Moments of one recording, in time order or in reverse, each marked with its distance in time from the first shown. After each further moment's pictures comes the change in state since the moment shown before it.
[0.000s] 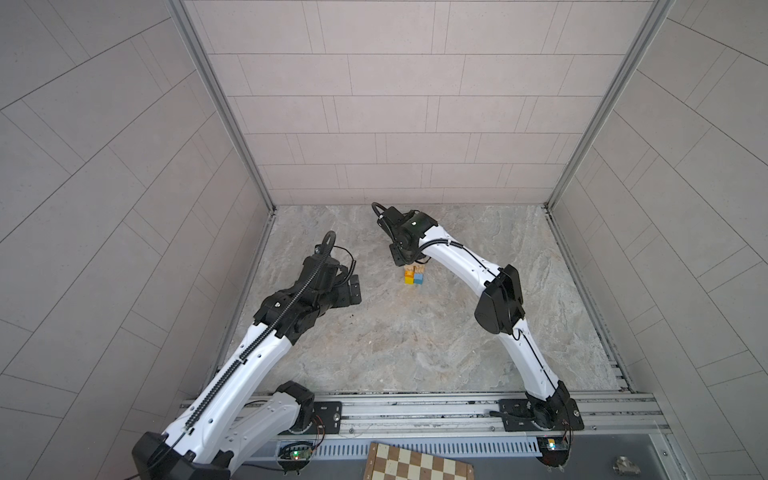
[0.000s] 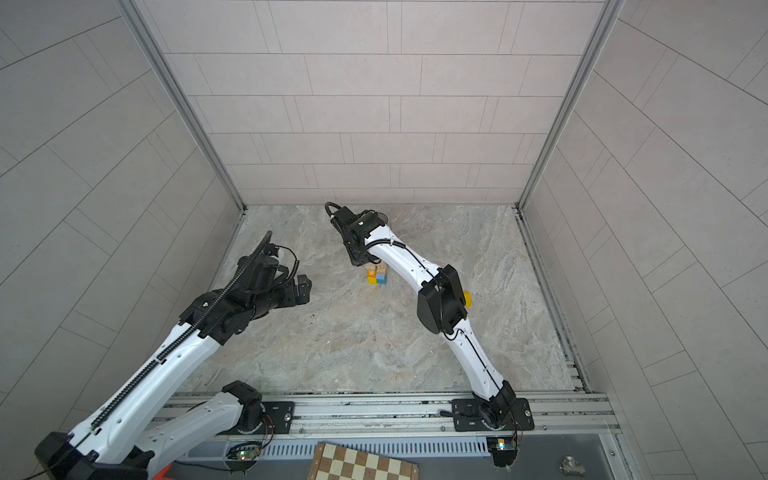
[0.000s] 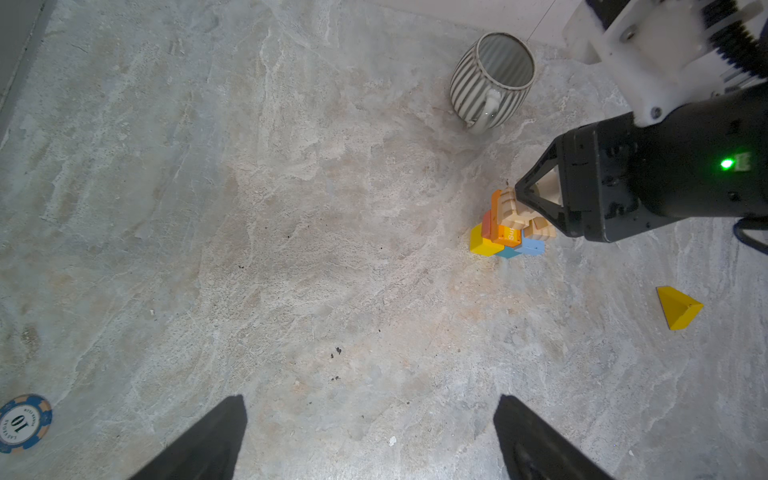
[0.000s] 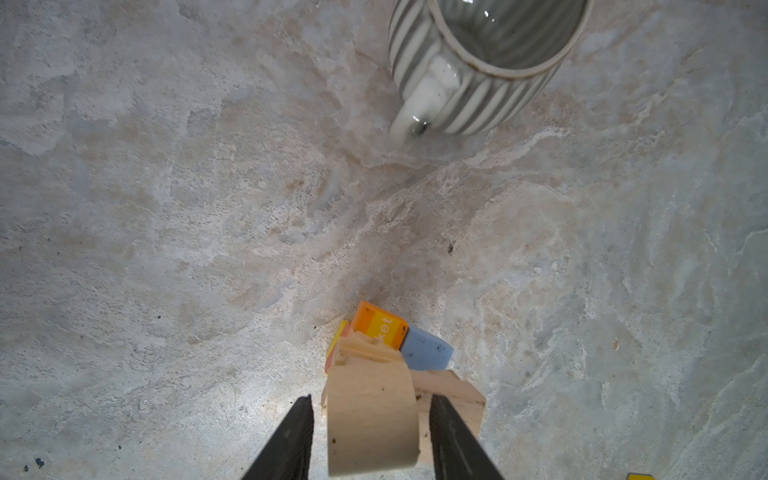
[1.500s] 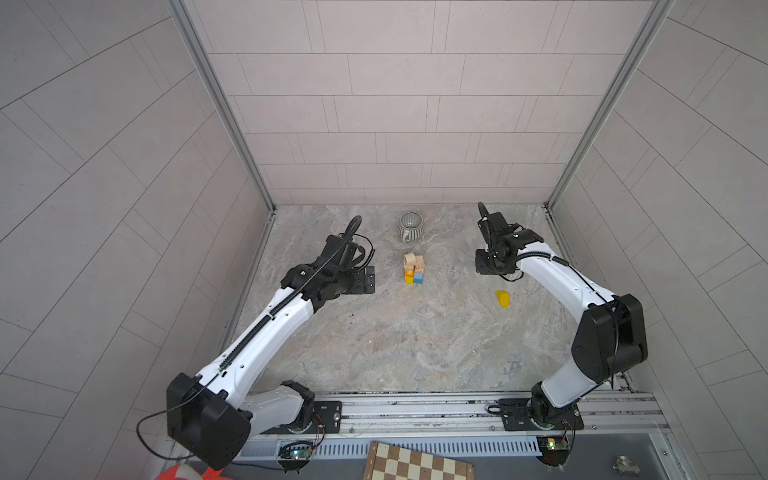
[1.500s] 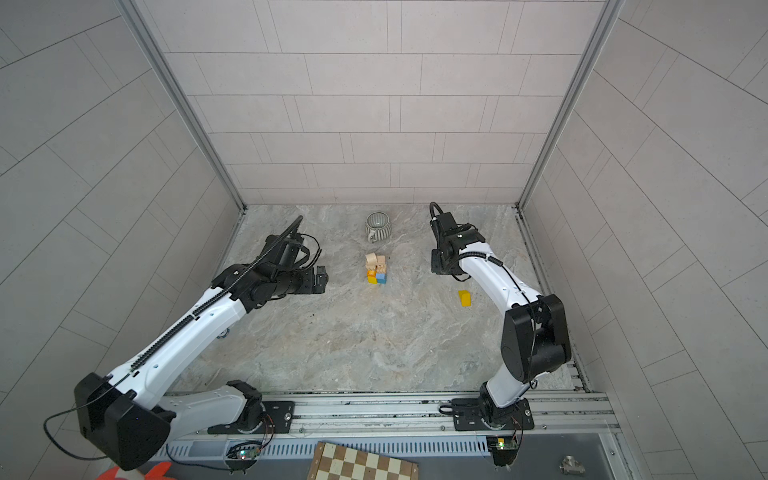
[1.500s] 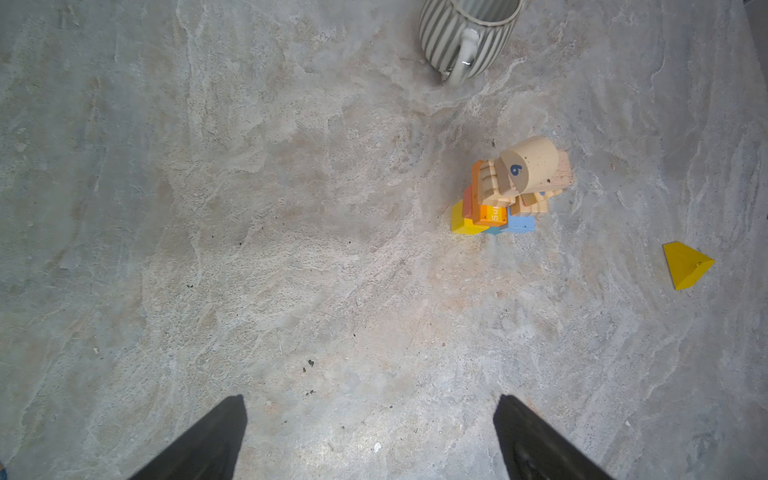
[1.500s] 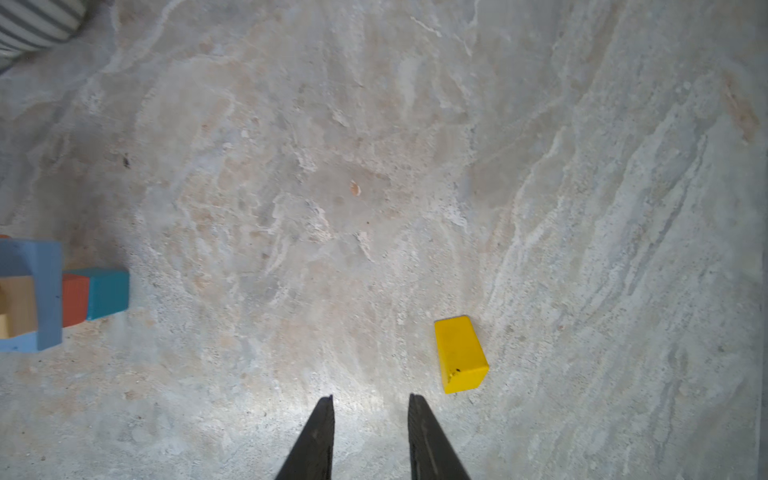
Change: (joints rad) left arm -0.023 0.268 0.148 0.000 0.093 0.070; right arm -0.449 -0.776 -1.077 0.356 -0.117 -0.027
